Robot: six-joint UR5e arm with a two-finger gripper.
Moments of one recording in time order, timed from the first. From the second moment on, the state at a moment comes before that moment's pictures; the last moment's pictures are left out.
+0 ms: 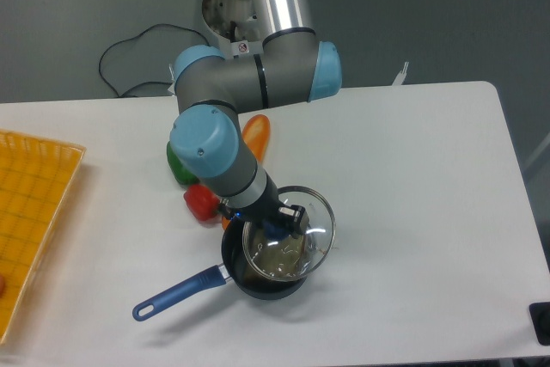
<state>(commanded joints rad) 2.24 -2.03 -1.47 -1.13 1.89 0.57</state>
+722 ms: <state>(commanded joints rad) 2.22 -2.04 -1.48 -1.10 1.89 0.56</state>
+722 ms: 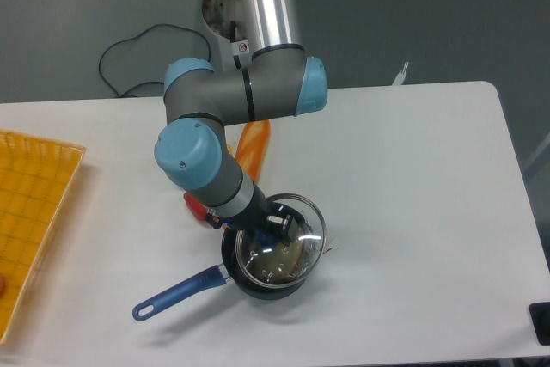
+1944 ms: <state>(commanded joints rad) 2.19 -2.07 -1.49 -1.09 1.91 0.53</state>
